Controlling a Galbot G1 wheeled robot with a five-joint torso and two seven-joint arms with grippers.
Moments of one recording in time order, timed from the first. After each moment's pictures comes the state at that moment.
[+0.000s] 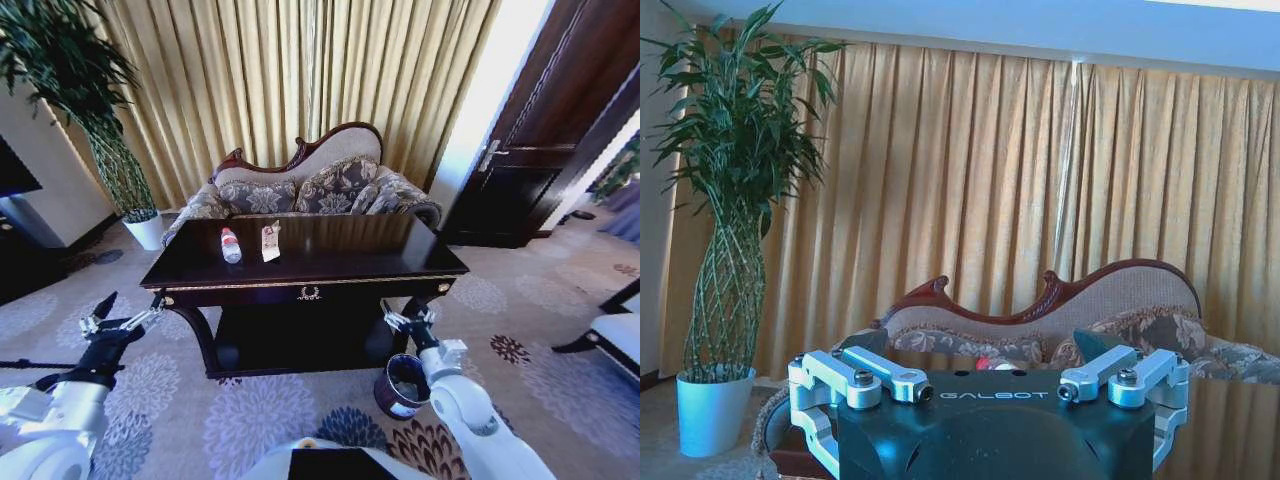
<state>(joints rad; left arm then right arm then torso) 1.85 -1.35 -1.16 -2.50 -0.69 0.22 0.11 -1.59 1.10 0.53 2.28 0.43 -0.18 0.22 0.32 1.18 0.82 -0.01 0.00</state>
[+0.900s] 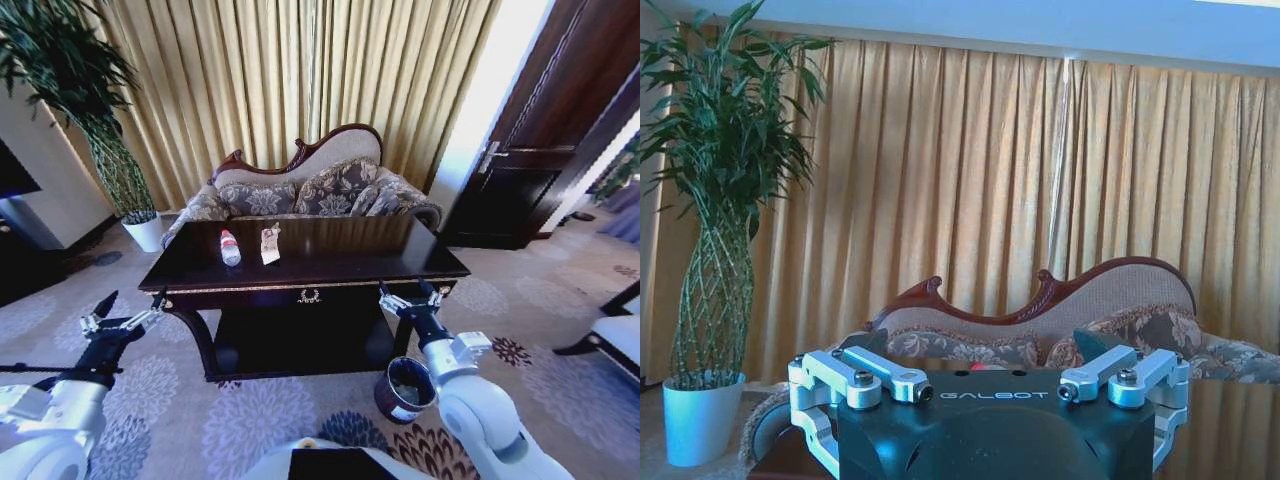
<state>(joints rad) 1.86 -1.33 -1.17 -2.50 -0.70 0.22 0.11 -1.60 1.11 0.53 2.40 0.44 -0.23 0.28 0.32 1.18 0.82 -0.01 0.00</state>
